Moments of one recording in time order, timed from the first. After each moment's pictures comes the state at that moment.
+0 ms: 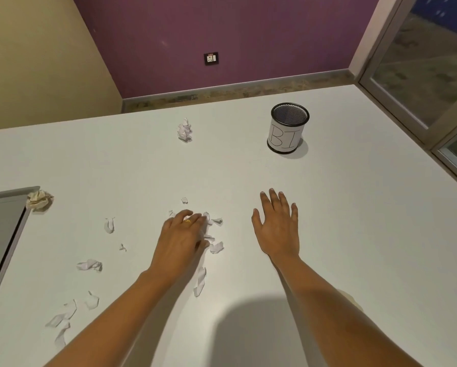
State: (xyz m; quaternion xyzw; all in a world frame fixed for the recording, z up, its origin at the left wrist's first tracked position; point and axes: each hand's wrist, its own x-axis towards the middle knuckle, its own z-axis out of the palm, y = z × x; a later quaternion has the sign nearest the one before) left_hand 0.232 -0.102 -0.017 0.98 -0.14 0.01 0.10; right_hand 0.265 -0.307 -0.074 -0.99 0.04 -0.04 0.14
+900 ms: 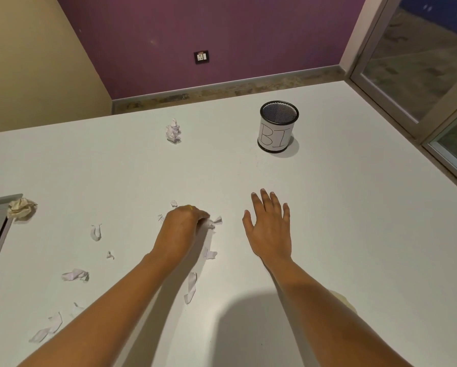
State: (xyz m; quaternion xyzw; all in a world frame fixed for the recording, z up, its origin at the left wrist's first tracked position) left_hand 0.270 -0.121 -0.013 0.97 -0.11 -0.02 0.20; right_hand 0.266 -0.307 -0.074 -0.99 0.04 -0.03 0.14
